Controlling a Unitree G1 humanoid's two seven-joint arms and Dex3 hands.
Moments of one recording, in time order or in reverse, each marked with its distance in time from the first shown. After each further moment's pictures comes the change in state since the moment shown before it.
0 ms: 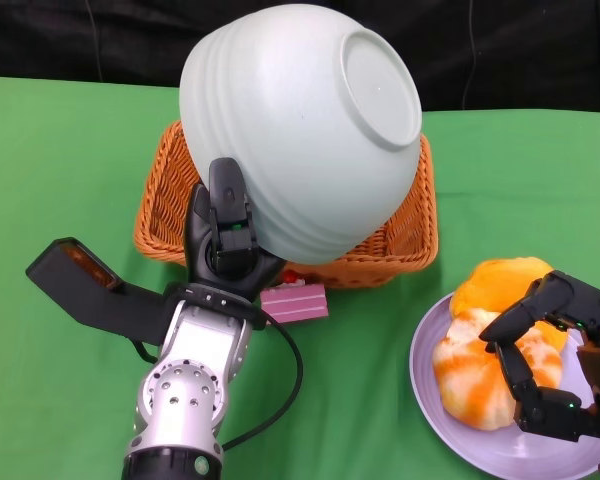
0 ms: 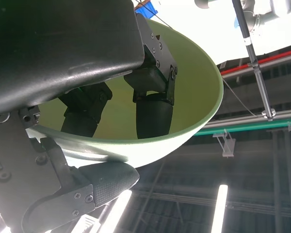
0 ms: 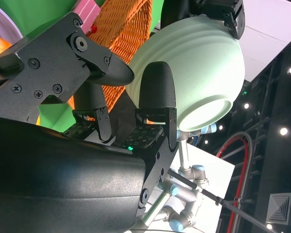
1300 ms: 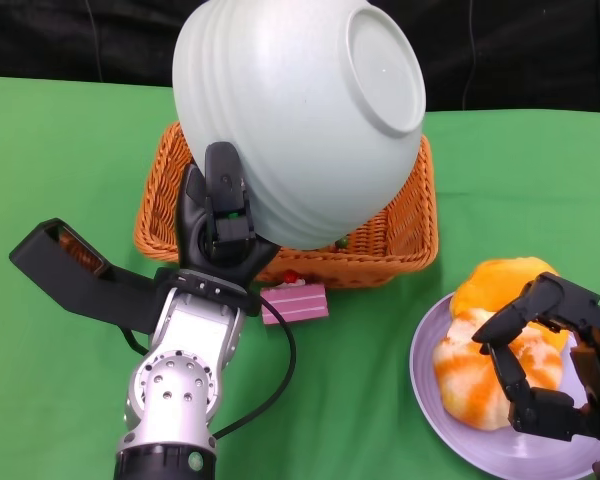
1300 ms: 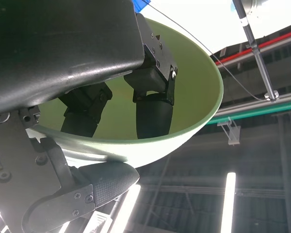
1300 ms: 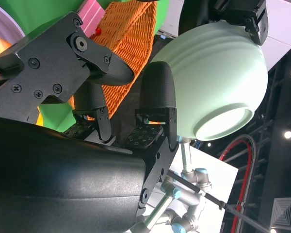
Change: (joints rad) left arm 0.001 0.002 0.003 -0.092 0.042 0.019 0.009; right arm -0.013 0.001 0.008 0.028 -0.015 -0.002 -0.004
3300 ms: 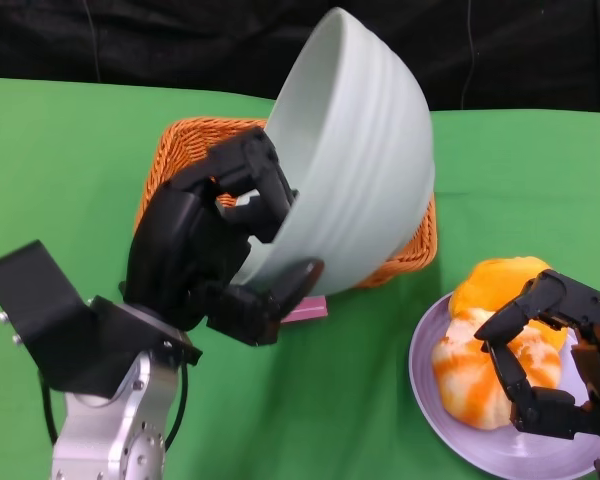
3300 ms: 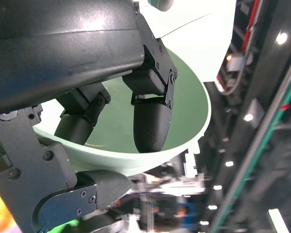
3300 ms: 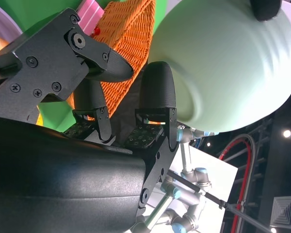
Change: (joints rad) left arm 0.252 0.226 -0.227 -0.405 0.769 -0.311 0.017; right arm -0.011 -0.010 0.000 0.015 0.017 -0.003 0.008
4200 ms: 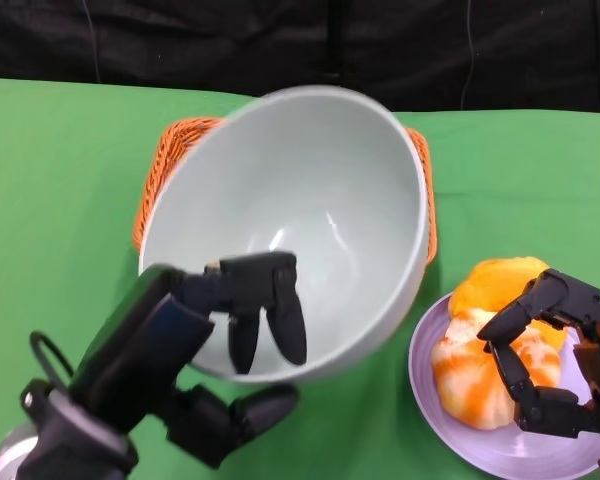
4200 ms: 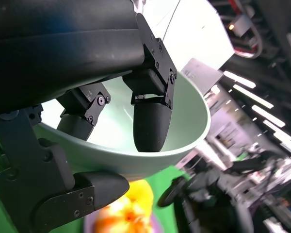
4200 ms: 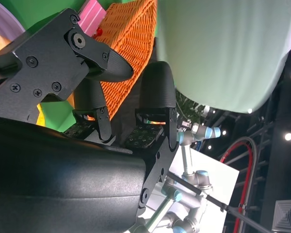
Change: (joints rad) left arm 0.289 0.256 -0.059 -0.320 0.536 -0.264 0.124; right arm -0.006 -0.011 -0.003 0.005 0.019 0.006 0.021
